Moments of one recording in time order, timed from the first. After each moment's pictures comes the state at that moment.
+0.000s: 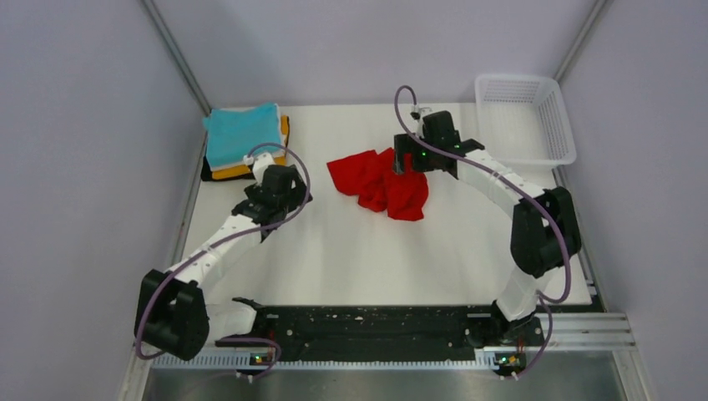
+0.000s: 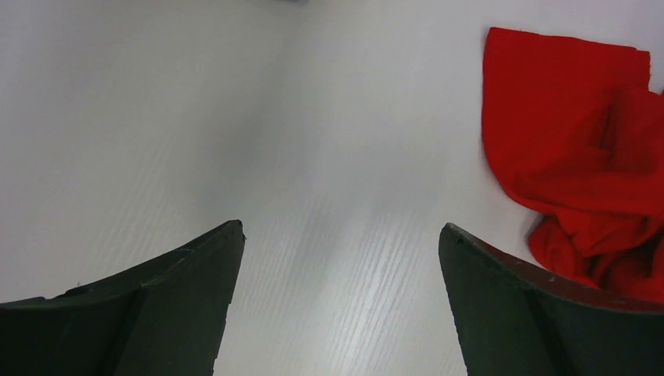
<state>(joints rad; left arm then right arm) -0.36 1.16 0.76 -0.31 -0.43 -0.67 0.42 1.79 1.42 -0.40 -0.15 0.22</state>
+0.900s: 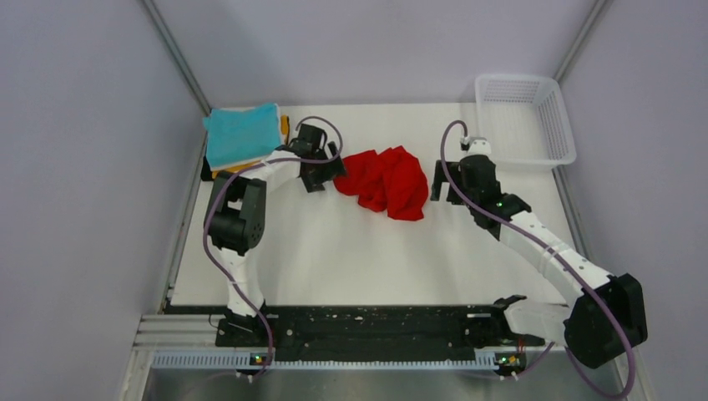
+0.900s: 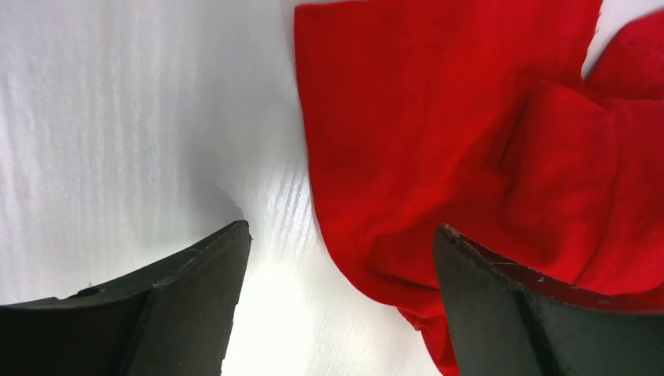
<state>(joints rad) -0.31 1.99 1.40 -0.37 0.10 -0.70 0.42 1.18 0.84 -0.28 0.26 0.32</state>
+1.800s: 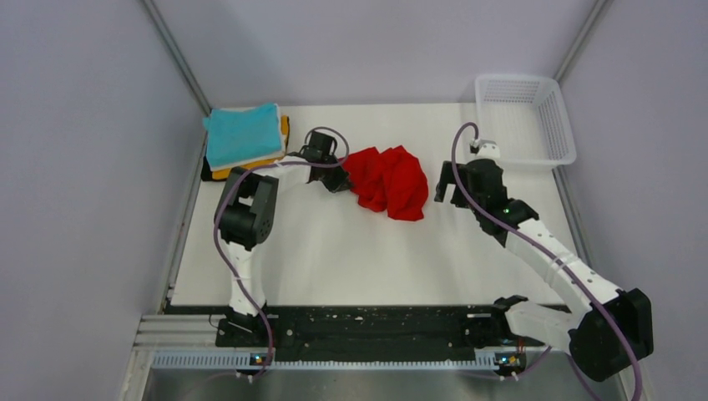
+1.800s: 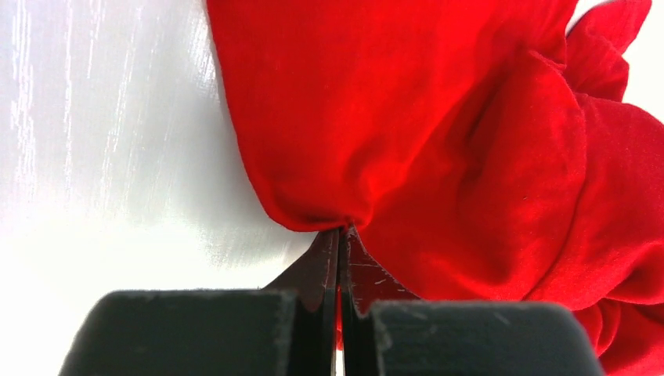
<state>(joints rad) -0.36 2.07 1.38 -0.26 0.25 -0.97 0.41 1.09 0.81 -0.31 0.30 0.39</state>
